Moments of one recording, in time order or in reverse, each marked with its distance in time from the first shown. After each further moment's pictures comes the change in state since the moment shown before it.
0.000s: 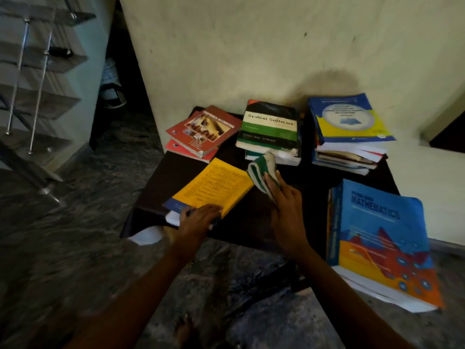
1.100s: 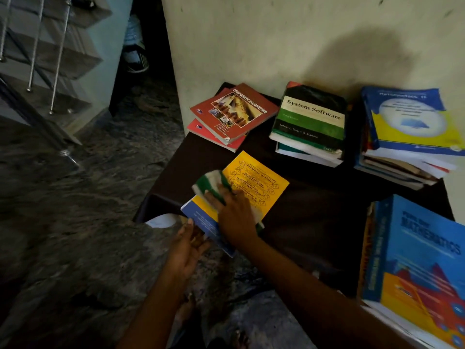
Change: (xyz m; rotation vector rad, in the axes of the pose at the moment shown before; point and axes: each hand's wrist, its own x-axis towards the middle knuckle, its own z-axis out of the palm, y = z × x) left_hand -0.032 -0.012 -0.004 -1.409 0.583 -1.329; right_hand 0.017 -0.044 0.157 -0.330 -0.518 -0.264
